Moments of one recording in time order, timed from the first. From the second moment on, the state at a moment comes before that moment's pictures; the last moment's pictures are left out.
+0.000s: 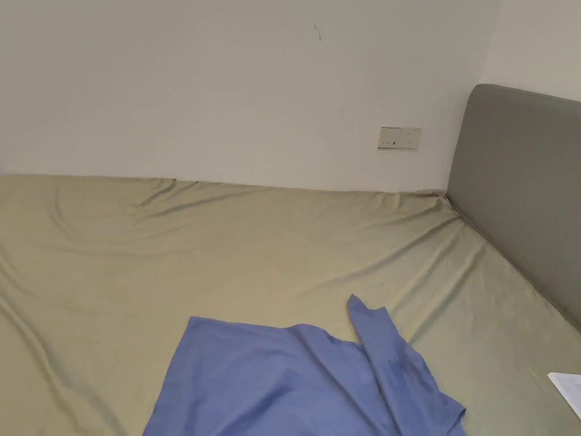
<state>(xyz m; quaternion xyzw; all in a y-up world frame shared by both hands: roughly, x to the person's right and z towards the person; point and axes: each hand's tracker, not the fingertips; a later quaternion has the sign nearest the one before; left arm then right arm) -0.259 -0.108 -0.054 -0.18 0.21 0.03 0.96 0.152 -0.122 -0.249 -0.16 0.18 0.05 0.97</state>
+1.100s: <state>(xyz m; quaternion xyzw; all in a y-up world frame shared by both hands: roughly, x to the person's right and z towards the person) -0.444 -0.228 -0.516 -0.43 0.23 0.11 0.87 0.115 -0.181 -0.371 -0.16 0.14 0.04 0.98</state>
